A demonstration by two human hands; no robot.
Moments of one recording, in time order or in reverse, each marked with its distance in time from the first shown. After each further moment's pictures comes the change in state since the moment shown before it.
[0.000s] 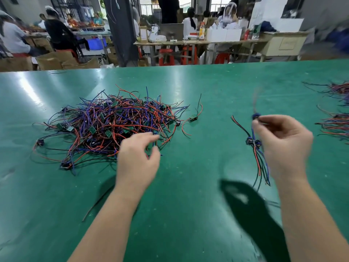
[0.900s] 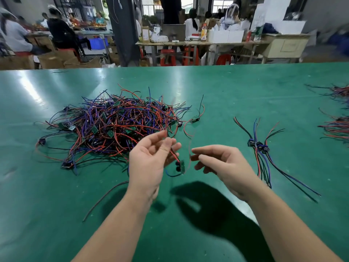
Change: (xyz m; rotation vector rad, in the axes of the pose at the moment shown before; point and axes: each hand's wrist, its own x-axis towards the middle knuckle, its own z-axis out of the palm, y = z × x) left_hand -0.007 0.029 0.015 -1.207 0.003 -0.485; right_hand -0.055 -0.008 0.049 0.162 -0.757 0.410
